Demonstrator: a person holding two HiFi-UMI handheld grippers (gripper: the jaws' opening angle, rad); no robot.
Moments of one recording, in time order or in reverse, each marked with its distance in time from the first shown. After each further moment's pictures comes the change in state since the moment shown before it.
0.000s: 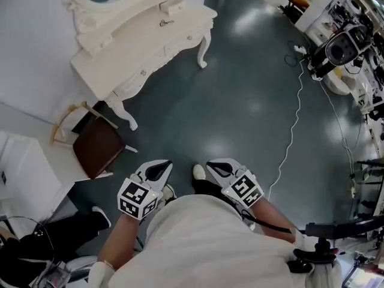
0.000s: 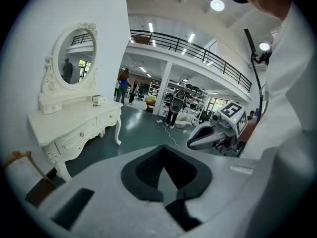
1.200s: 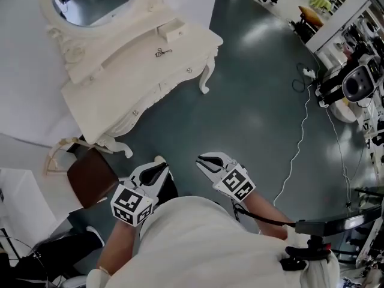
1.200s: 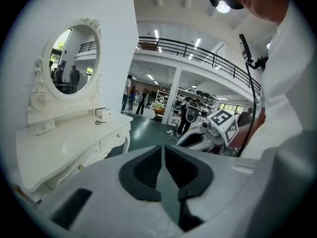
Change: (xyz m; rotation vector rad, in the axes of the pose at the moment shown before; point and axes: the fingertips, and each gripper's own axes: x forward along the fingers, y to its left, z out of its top) left arm 0.156 0.161 0.158 -0.021 -0.087 0.087; right arm 0.114 -0.264 0.095 -0.098 -0.041 0.092
